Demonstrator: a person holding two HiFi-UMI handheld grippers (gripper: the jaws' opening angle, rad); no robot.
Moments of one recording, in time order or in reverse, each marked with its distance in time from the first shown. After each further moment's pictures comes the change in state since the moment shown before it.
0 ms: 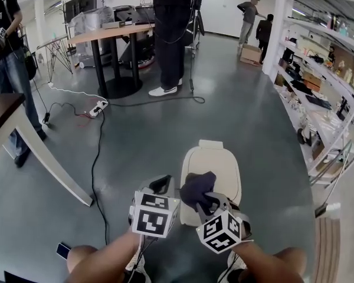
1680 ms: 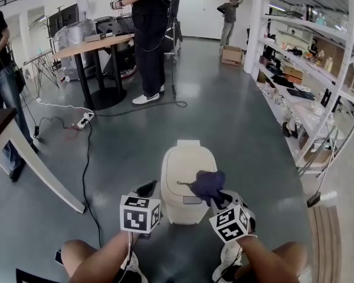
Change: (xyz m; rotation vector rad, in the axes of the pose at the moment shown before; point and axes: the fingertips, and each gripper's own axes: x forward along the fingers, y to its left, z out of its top) left arm 0.000 -0.040 -0.022 -0.058 -0.008 -0.050; right arm -0.054 -0.059 -0.105 0.191 0.056 -0.177
